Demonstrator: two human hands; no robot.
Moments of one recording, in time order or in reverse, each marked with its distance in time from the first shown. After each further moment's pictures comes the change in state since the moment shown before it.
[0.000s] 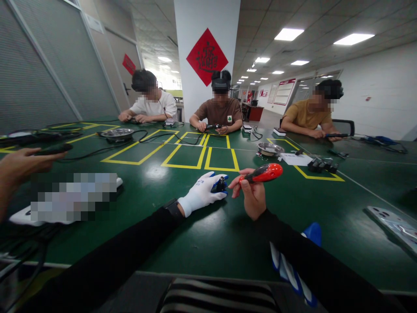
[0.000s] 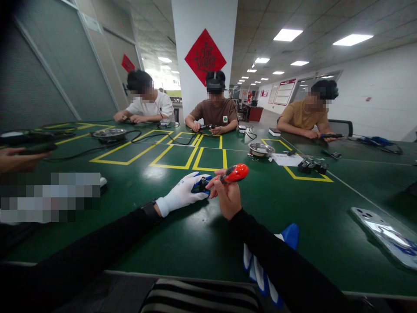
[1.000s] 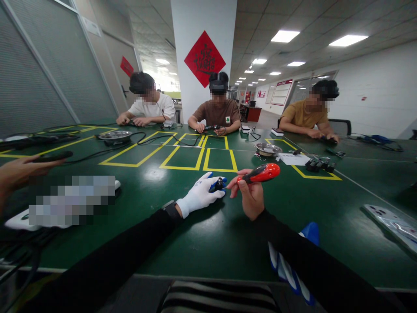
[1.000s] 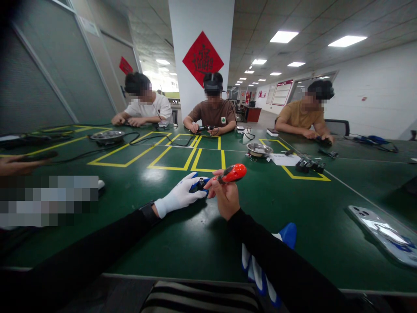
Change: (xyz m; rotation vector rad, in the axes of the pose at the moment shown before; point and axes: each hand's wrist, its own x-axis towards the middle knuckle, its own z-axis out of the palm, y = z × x) left_hand 0.002 0.009 -0.002 0.046 -0.026 -0.005; right_hand 0.002 -0.003 0.000 0.043 0.021 0.018
